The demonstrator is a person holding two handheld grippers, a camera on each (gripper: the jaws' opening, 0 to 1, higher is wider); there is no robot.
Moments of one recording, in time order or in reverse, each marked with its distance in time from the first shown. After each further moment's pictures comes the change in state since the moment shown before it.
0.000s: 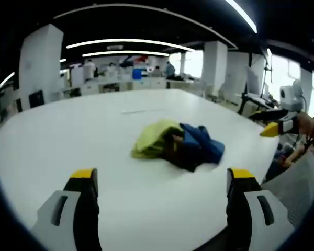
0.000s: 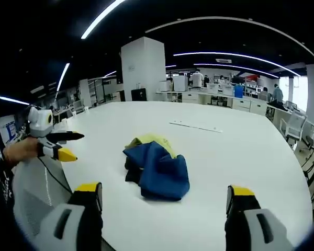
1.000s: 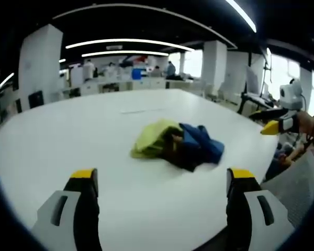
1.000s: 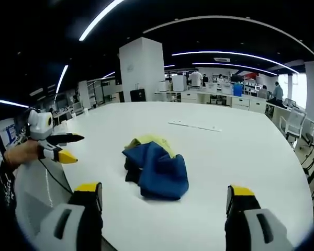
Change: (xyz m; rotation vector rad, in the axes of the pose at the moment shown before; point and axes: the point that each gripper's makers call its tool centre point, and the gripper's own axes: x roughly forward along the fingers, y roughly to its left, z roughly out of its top) left arm 0.000 0.000 0.000 0.004 0.000 -0.004; right arm -0.004 -0.003 0.000 0.019 0.000 -0.002
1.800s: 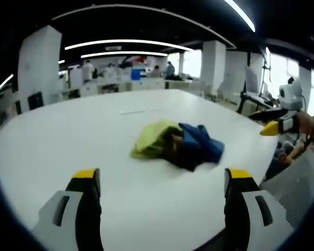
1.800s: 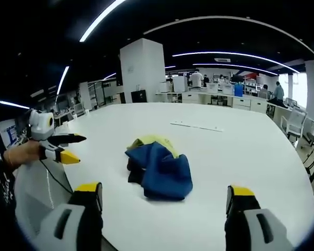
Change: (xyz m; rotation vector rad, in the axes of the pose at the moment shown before) left arm 0.000 0.000 -0.001 0.012 -0.002 -0.003; right arm 0.004 0.007 -0.001 0.008 -0.013 0.011
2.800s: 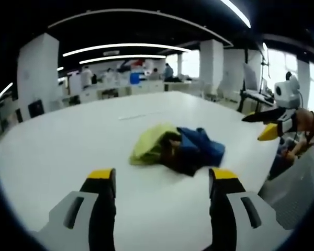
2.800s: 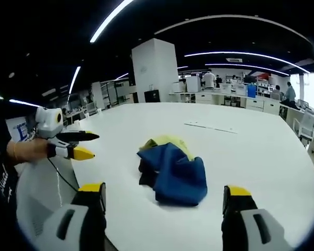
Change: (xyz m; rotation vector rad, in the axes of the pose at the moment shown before) left arm 0.010 -0.009 0.012 0.045 -0.020 0.009; right arm 0.019 0.018 0.001 -0.021 -0.001 0.120
